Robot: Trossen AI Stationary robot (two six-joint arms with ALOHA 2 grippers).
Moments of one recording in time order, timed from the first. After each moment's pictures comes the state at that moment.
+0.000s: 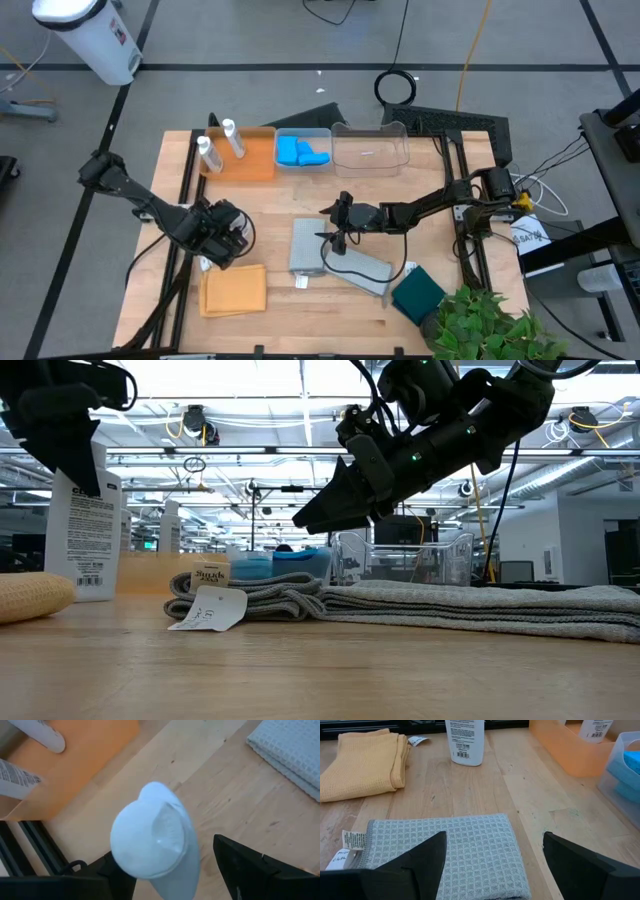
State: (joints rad) left arm -0.53 1.19 0.87 -1.28 -0.53 -1.31; right arm 0.08 1.79 0.83 0.54 0.18 0.12
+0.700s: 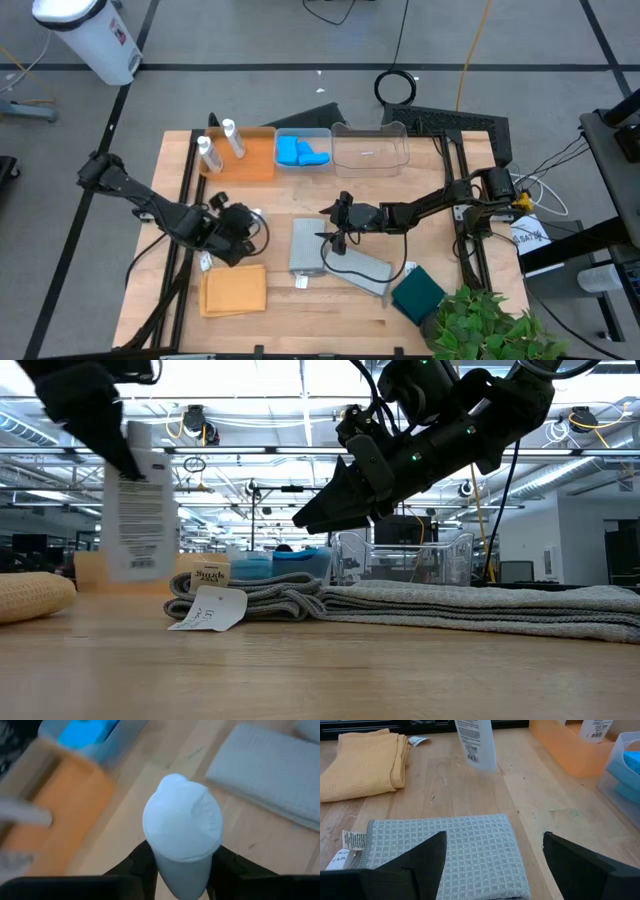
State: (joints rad) left arm -0.48 1.19 0.88 -1.05 -0.66 -0.87; right arm 0.08 1.79 0.83 0.54 0.18 0.12
